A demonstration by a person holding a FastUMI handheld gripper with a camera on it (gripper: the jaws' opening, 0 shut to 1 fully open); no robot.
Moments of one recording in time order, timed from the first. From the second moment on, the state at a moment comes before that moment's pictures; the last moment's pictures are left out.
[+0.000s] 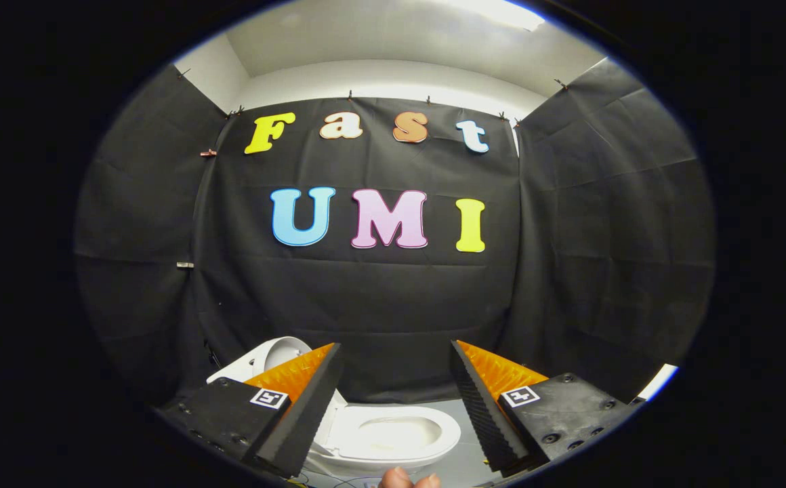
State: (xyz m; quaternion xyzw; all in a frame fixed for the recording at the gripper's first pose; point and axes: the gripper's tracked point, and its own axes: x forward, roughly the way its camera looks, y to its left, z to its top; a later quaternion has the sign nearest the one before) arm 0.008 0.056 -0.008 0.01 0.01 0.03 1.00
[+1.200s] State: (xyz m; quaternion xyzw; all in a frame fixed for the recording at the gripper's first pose) arm 0.005 0.056 -0.009 0.01 0.01 0.02 1.00
